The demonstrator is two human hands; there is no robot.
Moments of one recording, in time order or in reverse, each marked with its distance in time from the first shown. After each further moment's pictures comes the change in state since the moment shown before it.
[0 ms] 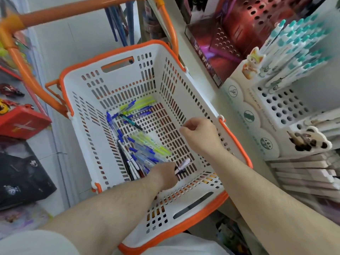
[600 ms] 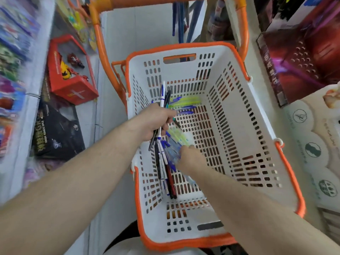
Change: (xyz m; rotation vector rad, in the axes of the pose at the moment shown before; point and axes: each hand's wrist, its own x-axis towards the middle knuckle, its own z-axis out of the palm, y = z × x) left_hand -0.091 -0.071 -0.160 -1.316 0.451 -0.231; right_hand 0.026 0.028 0.153 -0.842 -0.568 -0.139
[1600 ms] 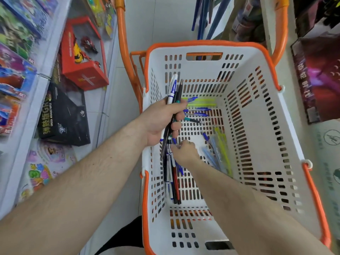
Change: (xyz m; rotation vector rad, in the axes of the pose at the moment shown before) left_hand -0.003 -0.013 -0.025 -0.376 -0.142 0.110; right_hand 0.046 -0.038 0.008 0.470 0.026 0.049
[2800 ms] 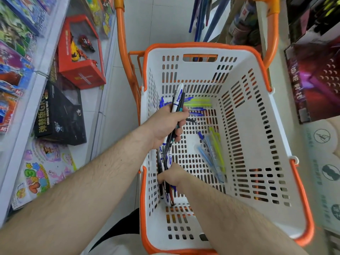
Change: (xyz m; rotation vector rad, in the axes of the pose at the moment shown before) left_hand -0.001 -0.017 0.000 0.066 -0.006 0.035; right_hand -0.064 -0.003 0.034 0.402 -0.391 0.274
